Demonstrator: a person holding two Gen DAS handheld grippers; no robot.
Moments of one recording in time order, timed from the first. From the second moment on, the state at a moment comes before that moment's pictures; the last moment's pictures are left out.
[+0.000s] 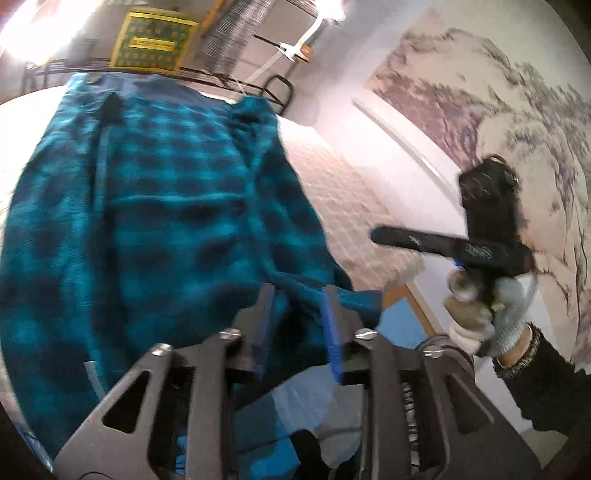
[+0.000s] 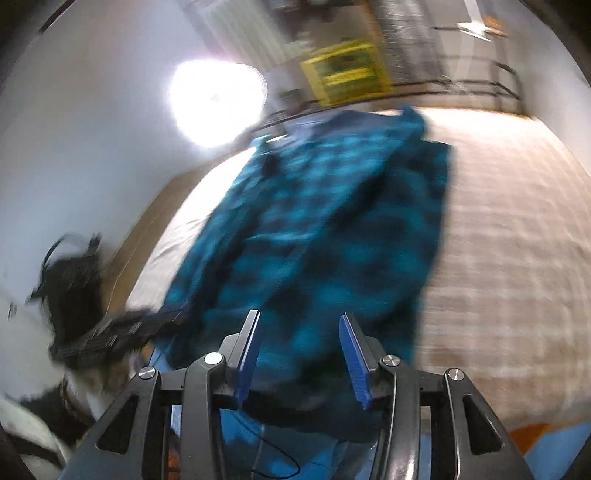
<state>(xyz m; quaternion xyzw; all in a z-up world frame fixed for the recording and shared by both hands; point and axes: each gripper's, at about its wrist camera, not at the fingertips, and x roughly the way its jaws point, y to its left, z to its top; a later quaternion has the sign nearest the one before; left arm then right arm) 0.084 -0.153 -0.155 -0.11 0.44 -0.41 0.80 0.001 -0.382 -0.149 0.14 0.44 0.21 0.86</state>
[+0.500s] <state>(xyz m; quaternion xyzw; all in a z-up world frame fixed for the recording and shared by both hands) 0.109 -0.190 -0.201 -0.01 0.51 -0.27 0.82 0.083 -0.437 -0.217 0.29 0.45 0.18 0.82</state>
